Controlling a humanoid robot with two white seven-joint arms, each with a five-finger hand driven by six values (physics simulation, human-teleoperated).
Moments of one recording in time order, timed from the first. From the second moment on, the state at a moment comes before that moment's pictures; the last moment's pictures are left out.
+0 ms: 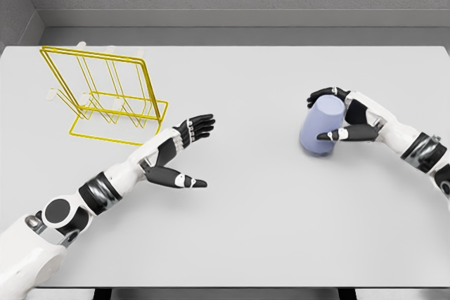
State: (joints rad) left arm -0.20 0.55 -0.64 -1.60 0.59 -0.25 -0.31; right arm -0.42 -0.70 0.61 -1.18 -0.82 -0.35 0.61
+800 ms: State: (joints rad) left arm -0.05 0.65 -0.54 -1.72 0.59 -0.28 -0.32; right arm -0.42 -0.66 0.63 -1.33 -0.82 -0.36 0.61
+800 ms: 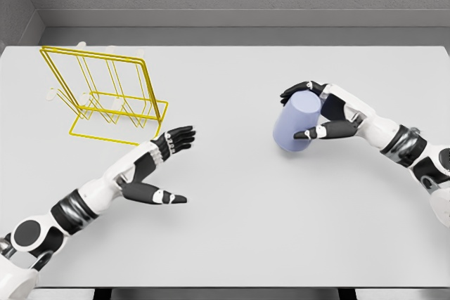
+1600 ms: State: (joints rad) left arm -0.05 0.67 -0.53 -1.72 0.59 -0.29 -0.32; right arm -0.46 -0.52 0.77 -1.33 -0.77 -0.35 0.61
